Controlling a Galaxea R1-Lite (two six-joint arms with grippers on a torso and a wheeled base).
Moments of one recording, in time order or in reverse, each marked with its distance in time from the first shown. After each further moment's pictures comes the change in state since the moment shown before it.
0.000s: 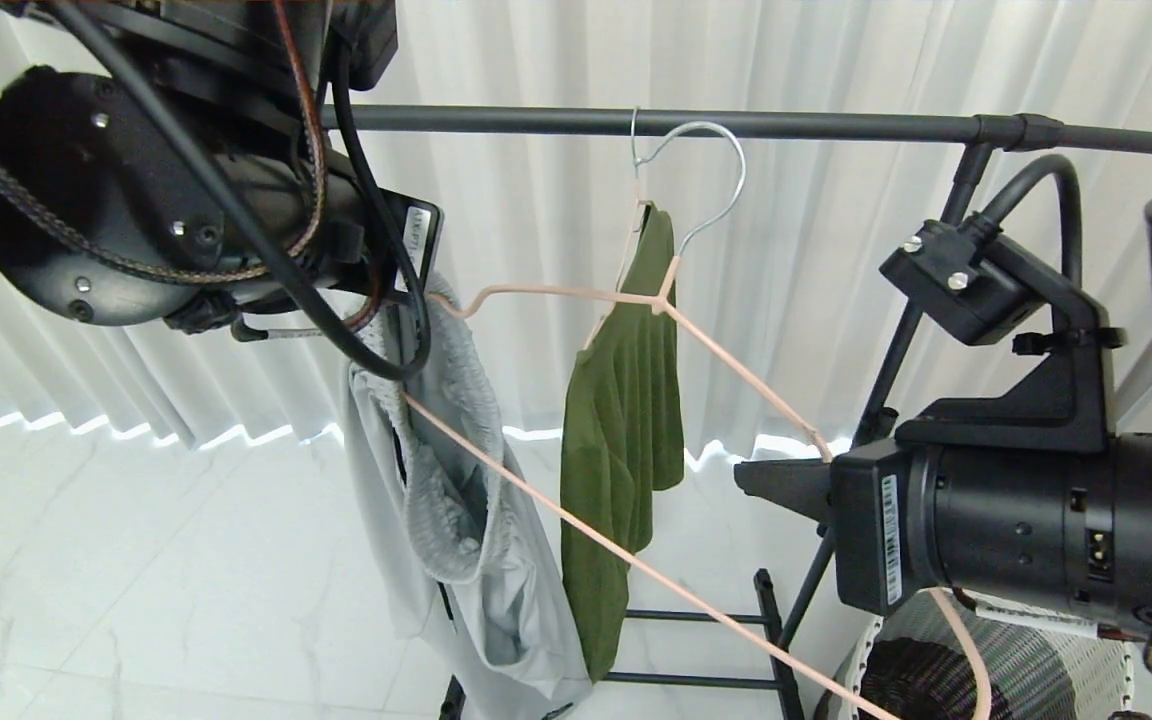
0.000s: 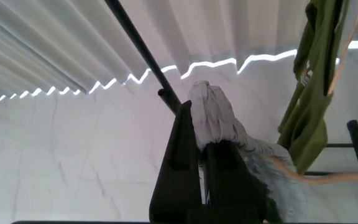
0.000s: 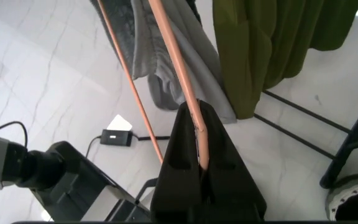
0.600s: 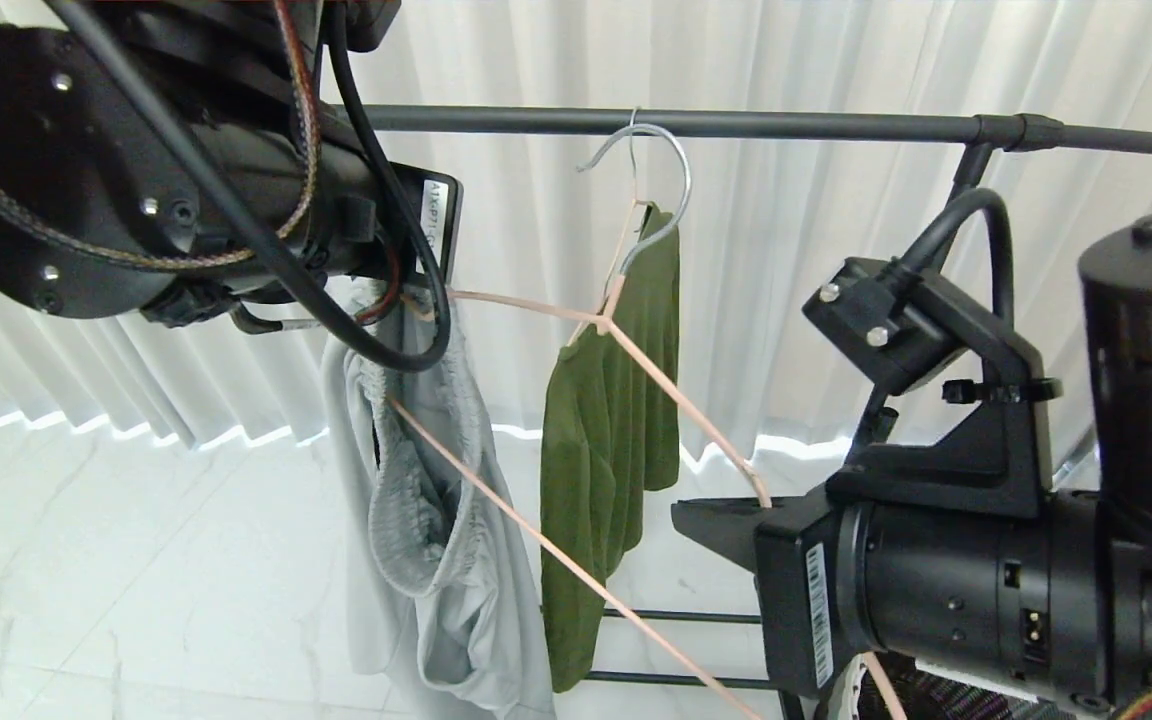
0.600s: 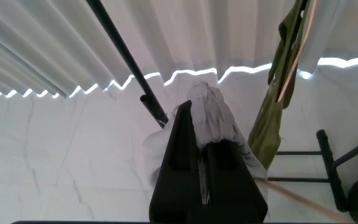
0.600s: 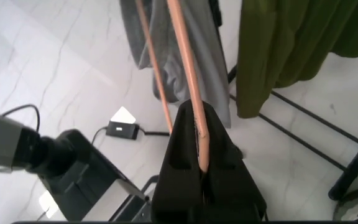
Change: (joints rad) left arm -0.054 -0.001 -0.034 0.000 0.000 -0.063; right arm 0.109 0.061 0.000 -0.056 -0.031 -0.010
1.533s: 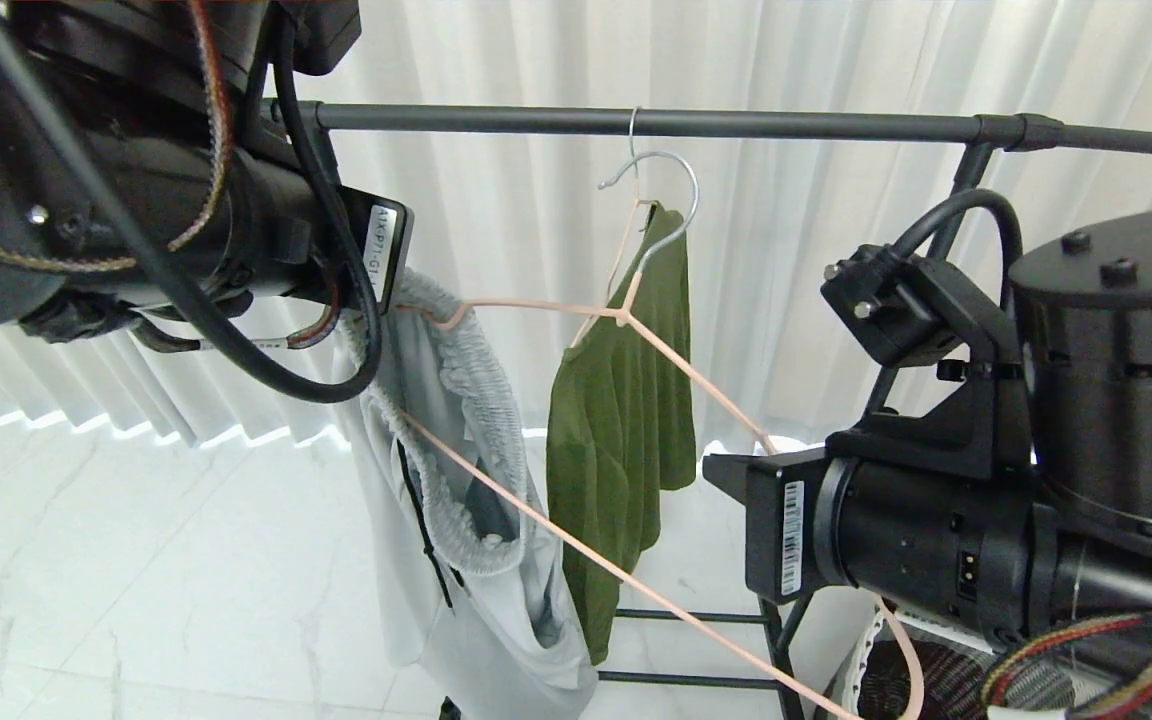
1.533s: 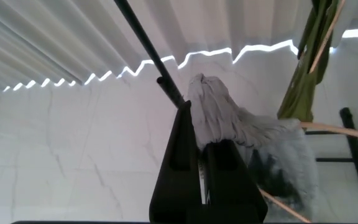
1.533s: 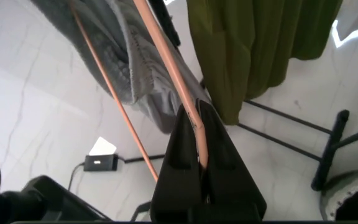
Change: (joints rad) left arm 0.018 -0.035 -0.008 0.156 0.003 -0.011; right arm -0.041 0.026 0.007 -0.058 -0.175 0.048
